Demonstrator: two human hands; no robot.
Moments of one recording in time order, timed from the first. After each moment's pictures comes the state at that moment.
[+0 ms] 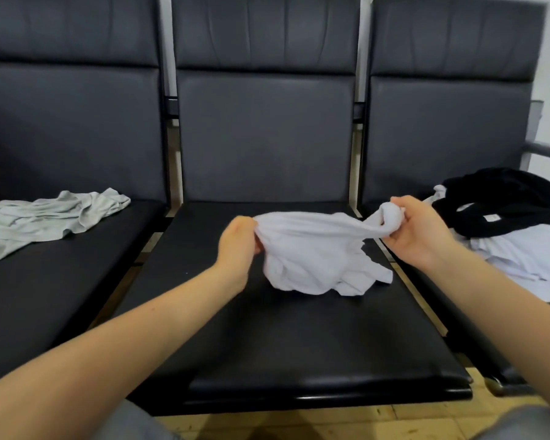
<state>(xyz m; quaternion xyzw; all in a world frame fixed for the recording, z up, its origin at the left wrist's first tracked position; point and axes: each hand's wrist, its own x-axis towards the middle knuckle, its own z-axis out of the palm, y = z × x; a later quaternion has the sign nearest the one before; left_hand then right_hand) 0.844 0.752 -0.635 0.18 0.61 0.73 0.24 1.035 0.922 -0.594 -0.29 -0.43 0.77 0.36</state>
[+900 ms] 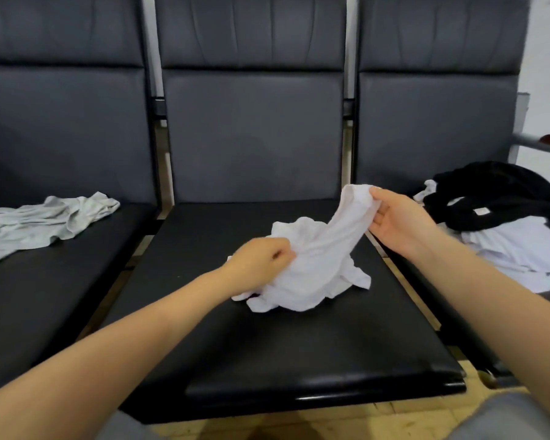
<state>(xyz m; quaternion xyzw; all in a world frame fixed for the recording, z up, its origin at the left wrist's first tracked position) 0.842 0.764 -0.651 0.60 0.74 0.31 0.10 1.023 0.931 -0.594 -0.27 -0.48 0.75 0.36</state>
